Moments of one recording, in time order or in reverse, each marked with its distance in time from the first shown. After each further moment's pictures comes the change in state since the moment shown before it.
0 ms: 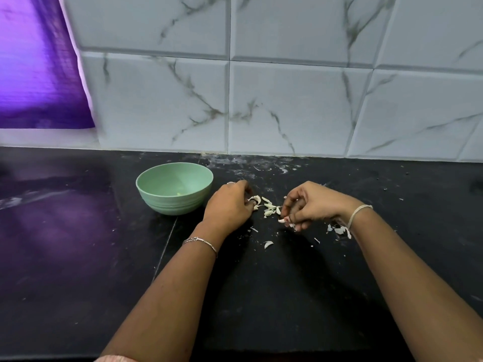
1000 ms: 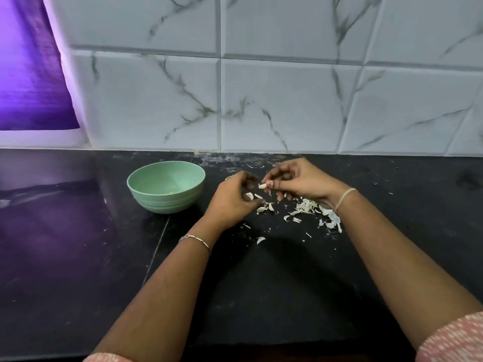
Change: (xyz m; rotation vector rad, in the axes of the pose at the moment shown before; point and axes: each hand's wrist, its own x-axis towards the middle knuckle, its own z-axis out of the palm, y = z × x) left_hand -0.003 0.016 0.001 -0.401 0.011 0.039; right_hand 0.006 -0.016 -0.005 0.222 0.199 -0.274
